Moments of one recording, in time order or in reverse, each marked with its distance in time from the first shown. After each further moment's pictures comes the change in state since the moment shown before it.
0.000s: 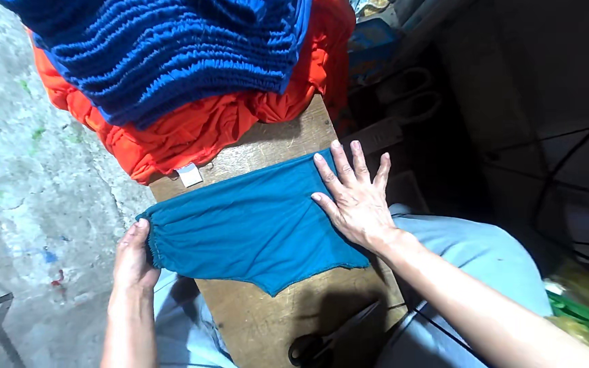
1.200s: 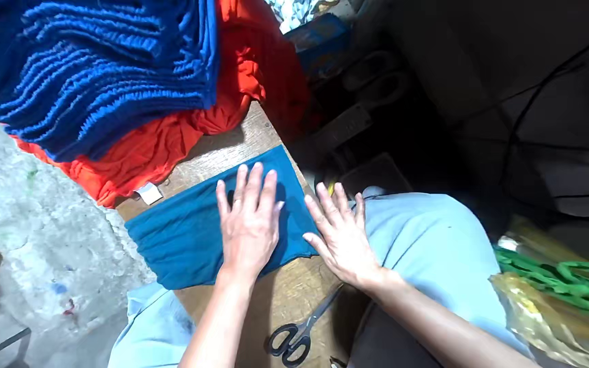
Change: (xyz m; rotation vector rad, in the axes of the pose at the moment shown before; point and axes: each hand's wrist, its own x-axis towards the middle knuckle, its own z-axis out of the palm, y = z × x) left_hand -0.107 -0.021 0.196 1.265 -0.440 1.238; right_hand -0.102 -0.001 0.001 0.182 0.099 0.127
